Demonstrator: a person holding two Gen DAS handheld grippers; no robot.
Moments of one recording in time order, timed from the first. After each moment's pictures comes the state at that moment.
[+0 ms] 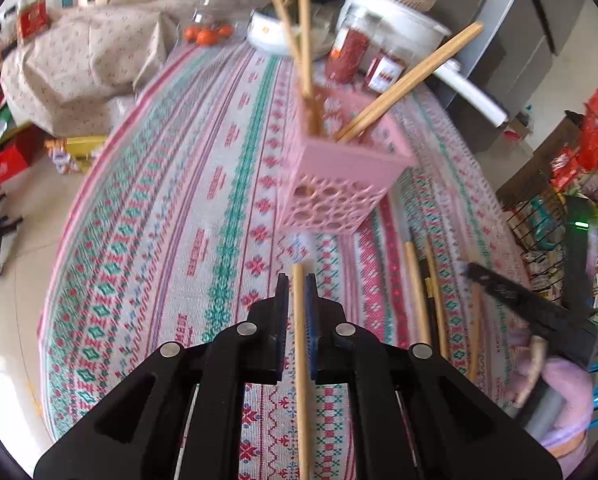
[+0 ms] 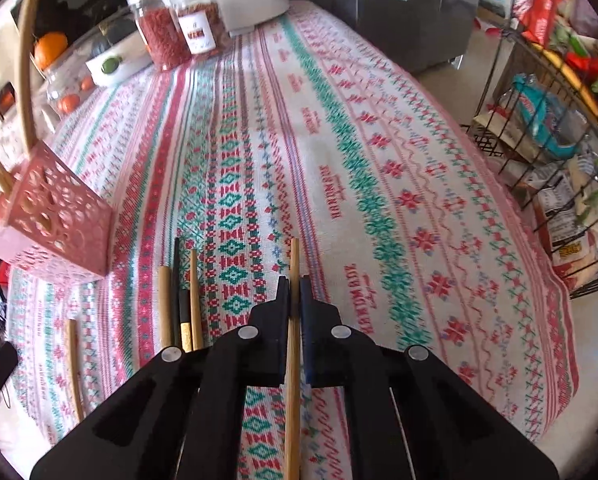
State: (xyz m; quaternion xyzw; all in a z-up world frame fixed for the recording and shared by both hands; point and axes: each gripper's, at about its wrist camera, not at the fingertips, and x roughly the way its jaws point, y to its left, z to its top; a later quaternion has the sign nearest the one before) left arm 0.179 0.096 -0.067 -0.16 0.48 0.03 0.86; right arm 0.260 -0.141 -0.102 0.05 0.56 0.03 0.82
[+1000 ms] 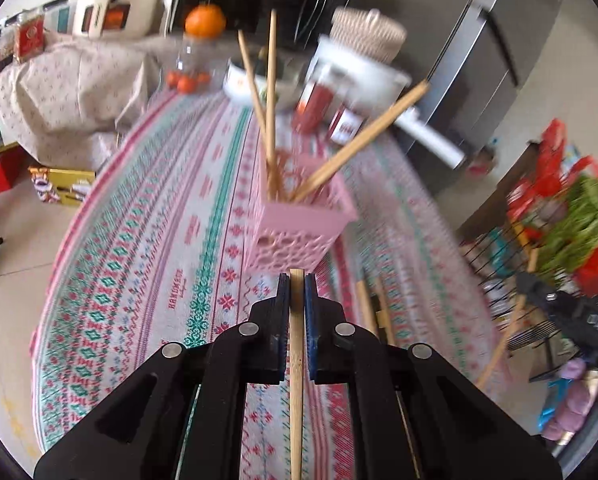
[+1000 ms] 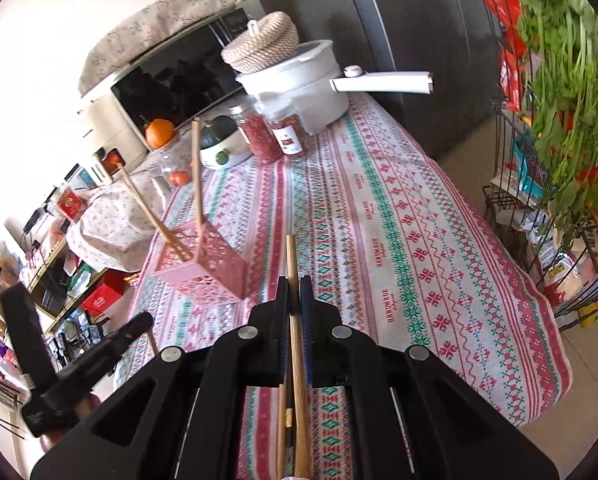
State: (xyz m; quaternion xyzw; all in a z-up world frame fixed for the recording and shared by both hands) left arm 0.150 0.102 -0.035 -0.18 0.38 -0.02 0.91; right arm 0.193 -0.171 0.015 0.14 0.44 0.16 0.87
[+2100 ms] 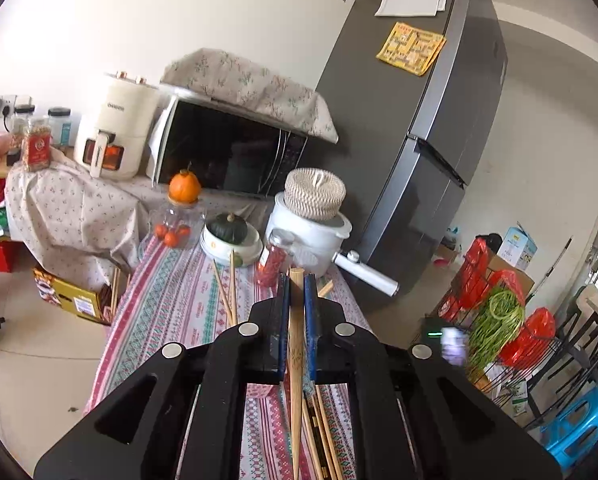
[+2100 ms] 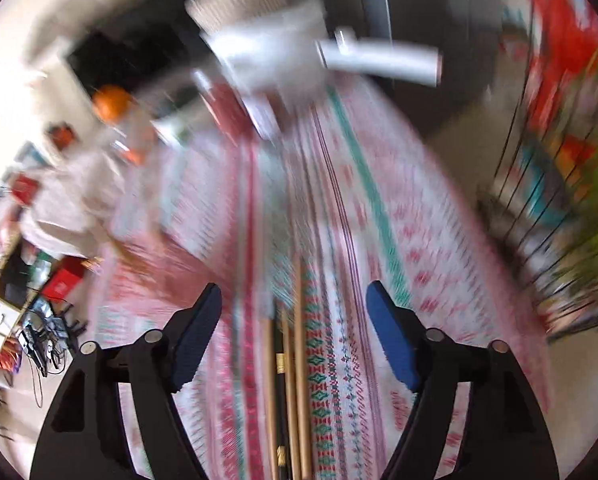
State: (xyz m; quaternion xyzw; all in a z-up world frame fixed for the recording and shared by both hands) left arm 0.101 0.110 0.128 -0.18 0.19 -0.03 0.96; right arm 0.287 -0.130 -0.025 0.09 0.54 0.08 0.83
